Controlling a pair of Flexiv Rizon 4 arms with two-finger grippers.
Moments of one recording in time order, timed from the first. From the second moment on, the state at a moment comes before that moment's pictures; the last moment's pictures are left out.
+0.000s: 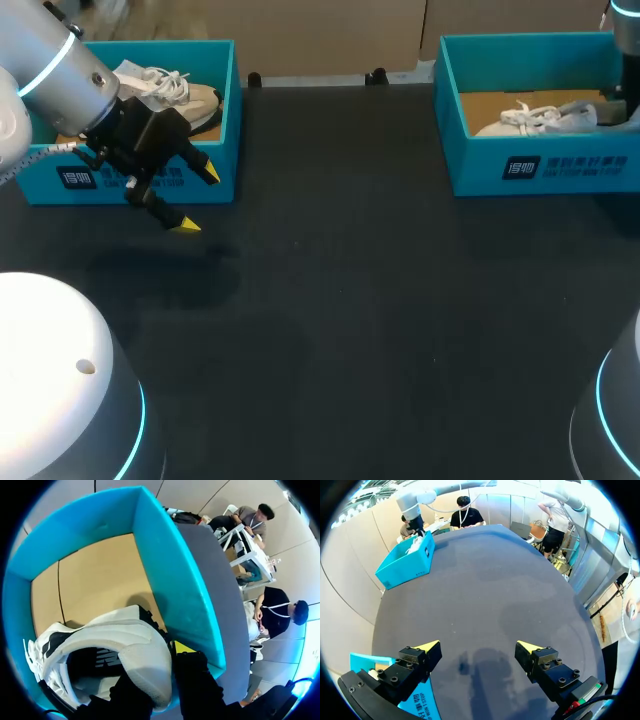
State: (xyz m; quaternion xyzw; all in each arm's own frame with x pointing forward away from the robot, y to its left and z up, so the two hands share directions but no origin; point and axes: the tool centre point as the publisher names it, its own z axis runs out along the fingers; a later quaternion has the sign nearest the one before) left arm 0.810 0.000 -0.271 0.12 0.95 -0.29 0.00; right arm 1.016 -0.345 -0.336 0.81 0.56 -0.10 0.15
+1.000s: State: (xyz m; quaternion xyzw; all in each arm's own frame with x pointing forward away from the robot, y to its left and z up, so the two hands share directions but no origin) left arm 0.810 0.000 -0.271 0.12 0.95 -0.29 0.00; right arm 1.018 -0.347 -0.369 0.80 0.58 -0.11 0.13
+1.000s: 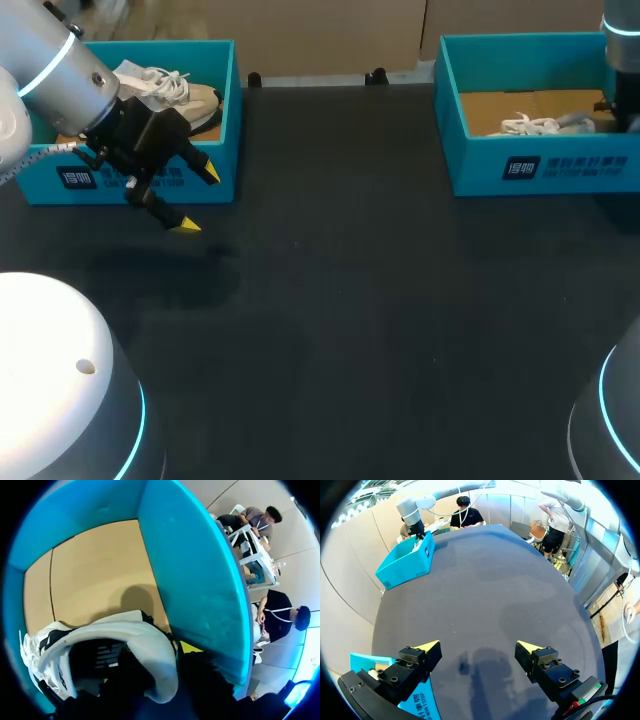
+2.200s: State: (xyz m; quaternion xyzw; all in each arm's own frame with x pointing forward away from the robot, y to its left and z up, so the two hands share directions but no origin) left arm 0.810 0.000 -0.271 0.12 0.95 -0.29 0.00; right arm 1.007 -0.307 -0.262 0.78 0.62 -0.01 0.13
